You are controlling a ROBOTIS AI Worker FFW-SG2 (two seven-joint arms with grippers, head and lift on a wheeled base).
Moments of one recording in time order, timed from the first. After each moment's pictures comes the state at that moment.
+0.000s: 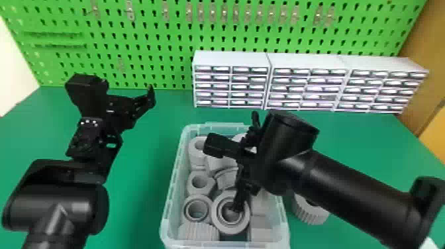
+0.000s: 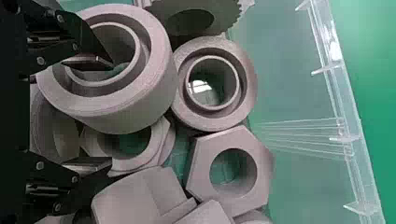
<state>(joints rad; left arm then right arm) -0.13 0.12 -0.03 -1.72 0.05 0.10 -0.06 -0.81 -0.27 1.10 -1.41 0.20 1.16 1.15</state>
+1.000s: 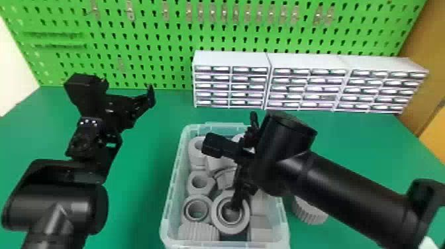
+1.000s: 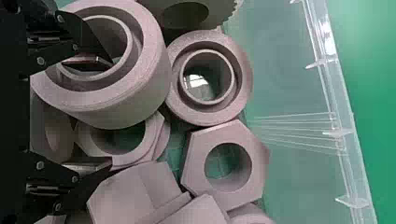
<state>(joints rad) -0.13 0.12 -0.03 -1.72 0.06 0.10 -0.06 -0.80 -0.26 1.08 -1.41 0.22 1.16 1.13</state>
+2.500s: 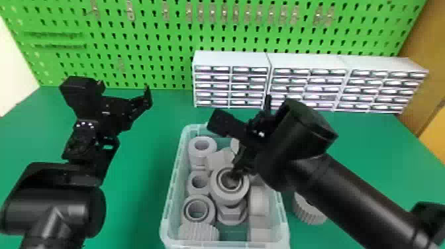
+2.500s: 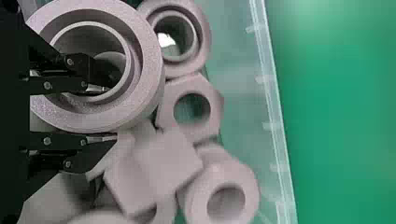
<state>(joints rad) -0.12 0.12 -0.01 -1.73 0.06 0.09 -0.06 -0.67 -0.23 0.84 -1.55 0.46 1.13 1.11</state>
